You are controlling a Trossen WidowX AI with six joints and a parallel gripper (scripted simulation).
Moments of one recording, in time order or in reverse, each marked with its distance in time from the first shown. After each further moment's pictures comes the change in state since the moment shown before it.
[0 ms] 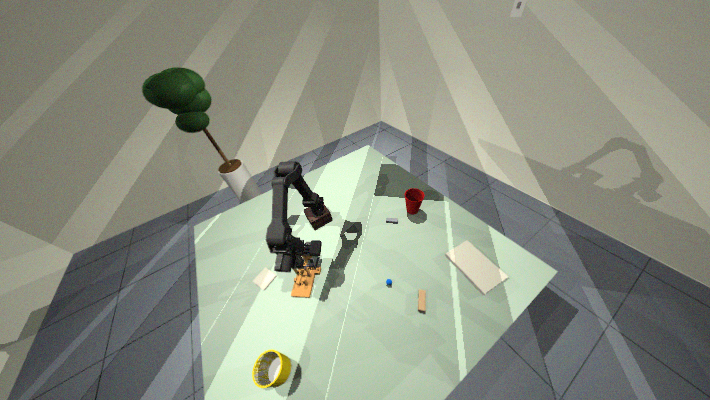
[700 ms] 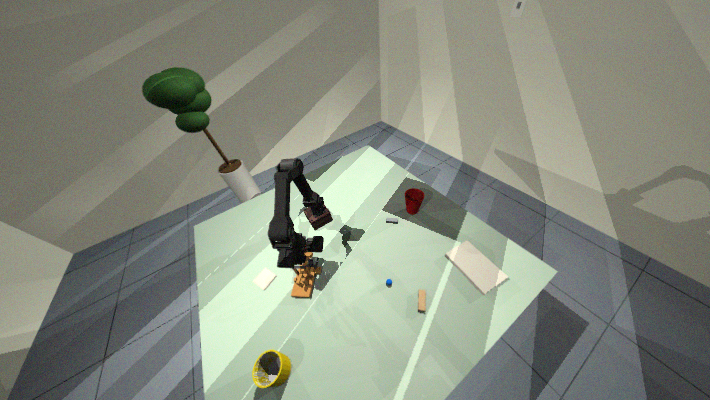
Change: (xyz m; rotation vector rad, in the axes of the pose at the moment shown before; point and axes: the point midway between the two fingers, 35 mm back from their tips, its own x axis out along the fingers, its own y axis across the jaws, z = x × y) arm -0.018 0.012 -0.011 -0.024 -0.007 -0.014
